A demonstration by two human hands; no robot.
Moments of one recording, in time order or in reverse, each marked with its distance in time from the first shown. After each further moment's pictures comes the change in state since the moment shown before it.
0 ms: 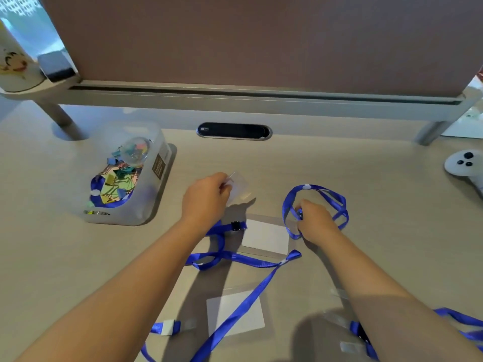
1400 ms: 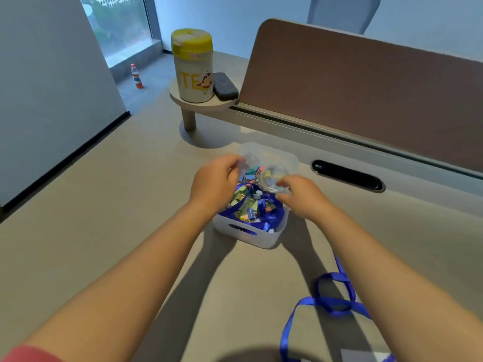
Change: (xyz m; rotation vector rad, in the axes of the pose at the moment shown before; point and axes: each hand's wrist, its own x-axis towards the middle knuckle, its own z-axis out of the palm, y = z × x) left_hand 0.009 -0.192 -0.184 -0.222 0.237 -0.122; right_hand -0.006 -0.320 0.024 -0.139 0.042 -0.434
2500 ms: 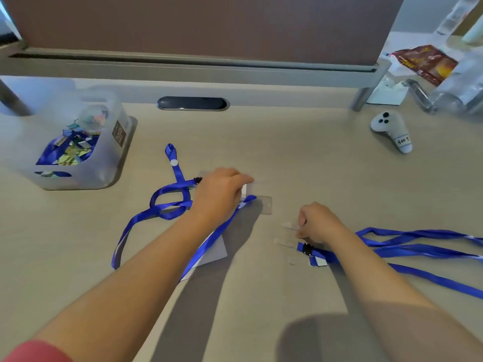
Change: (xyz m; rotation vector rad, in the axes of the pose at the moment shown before) left_hand -0.186 0.179 0.235 0.149 -0.307 0.612; right_hand -0.269 0.324 0.034 -0.058 -0.186 0.527
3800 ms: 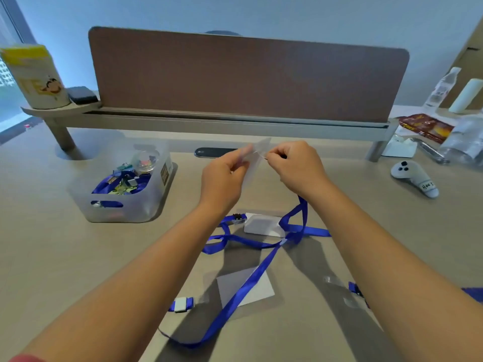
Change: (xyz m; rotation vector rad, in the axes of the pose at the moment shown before) left_hand 0.005 -0.040 -0.065 -0.484 0.435 -0.198; right_hand -0.037 -0.160 -0.085 0.484 0.773 -0.465
